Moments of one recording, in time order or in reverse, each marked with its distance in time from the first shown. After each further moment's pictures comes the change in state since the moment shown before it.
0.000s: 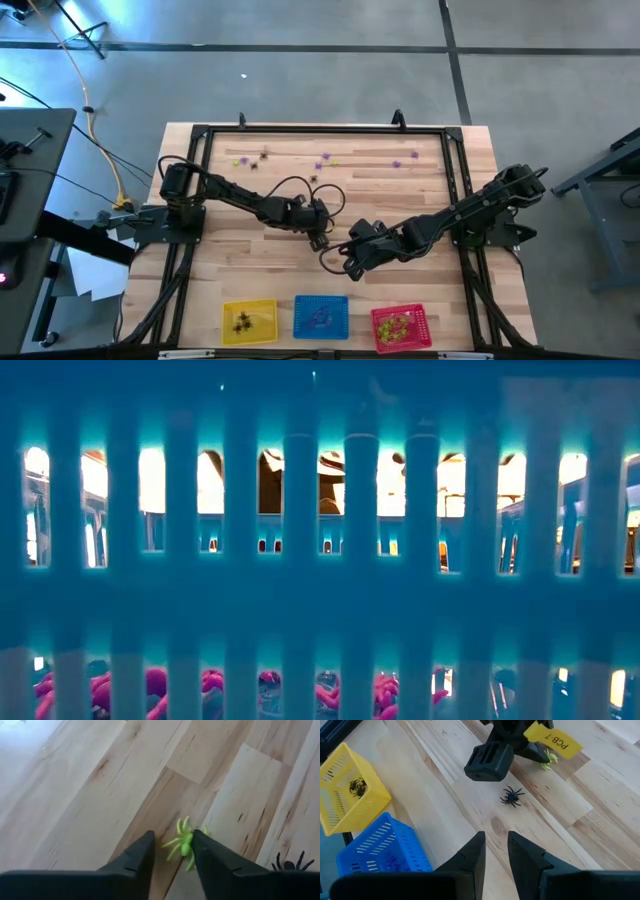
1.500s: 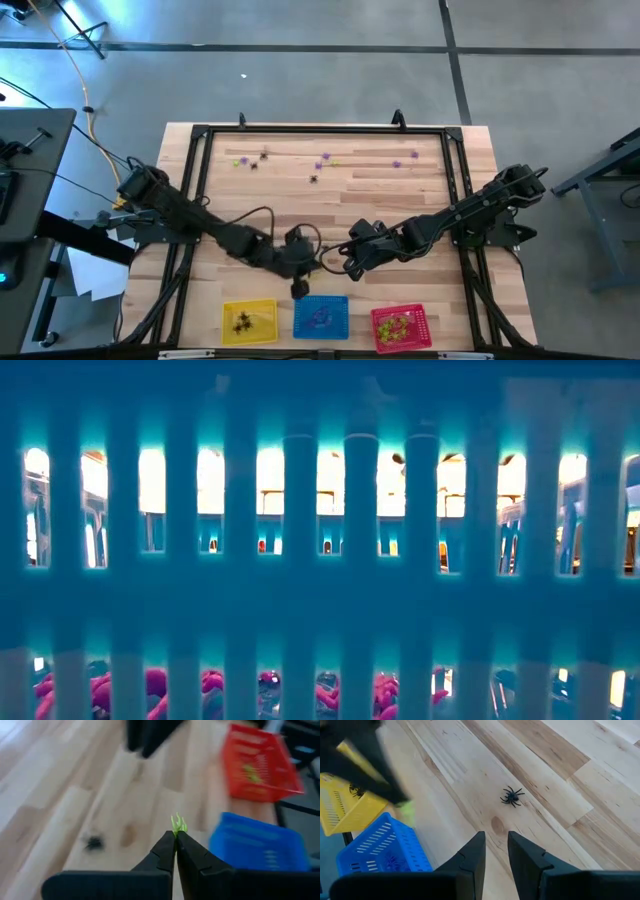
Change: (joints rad) left arm -0.371 -0.302 -0.010 0.123 -0.093 -0.025; right arm 0.000 0.000 0.000 0.000 0.000 0.000
